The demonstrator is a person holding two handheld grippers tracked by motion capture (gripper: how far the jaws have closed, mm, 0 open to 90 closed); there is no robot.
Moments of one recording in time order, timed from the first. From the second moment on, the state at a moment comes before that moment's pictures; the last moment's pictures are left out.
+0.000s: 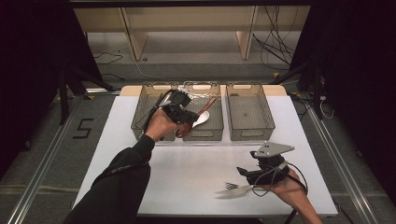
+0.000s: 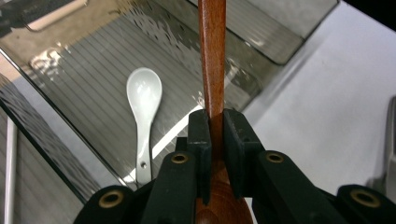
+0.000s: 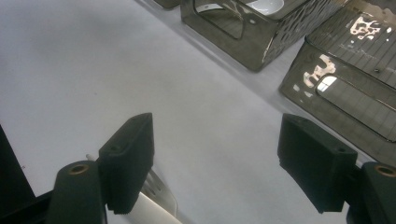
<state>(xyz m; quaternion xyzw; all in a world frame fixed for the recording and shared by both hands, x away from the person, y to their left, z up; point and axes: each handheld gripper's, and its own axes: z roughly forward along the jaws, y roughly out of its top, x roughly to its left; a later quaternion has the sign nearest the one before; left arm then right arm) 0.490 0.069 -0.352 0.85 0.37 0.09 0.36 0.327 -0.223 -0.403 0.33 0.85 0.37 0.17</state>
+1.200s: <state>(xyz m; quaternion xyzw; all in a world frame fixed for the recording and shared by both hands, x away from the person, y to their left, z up) 0.539 0.060 -0.374 0.82 0.41 0.12 0.38 0.328 -0.223 -0.403 0.33 0.85 0.37 0.17</state>
